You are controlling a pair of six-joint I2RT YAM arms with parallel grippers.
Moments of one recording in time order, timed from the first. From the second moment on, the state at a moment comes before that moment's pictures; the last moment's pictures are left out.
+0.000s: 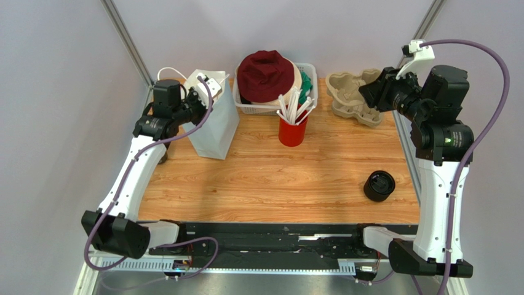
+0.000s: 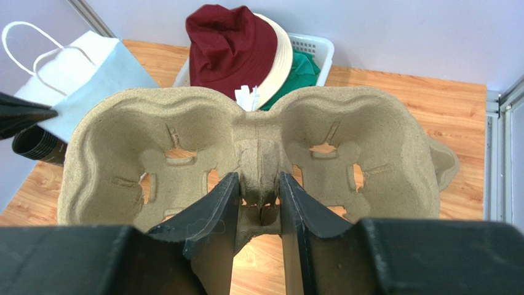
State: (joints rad) left arm -0.18 1.29 1.33 -0.54 0.39 0.55; right arm -0.03 1.16 1.77 -0.85 -0.39 0.09
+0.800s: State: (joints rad) left arm -0.54 1.00 1.16 -0.66 0.29 0.41; right arm 0.20 1.21 1.91 -0.90 -0.33 0.09
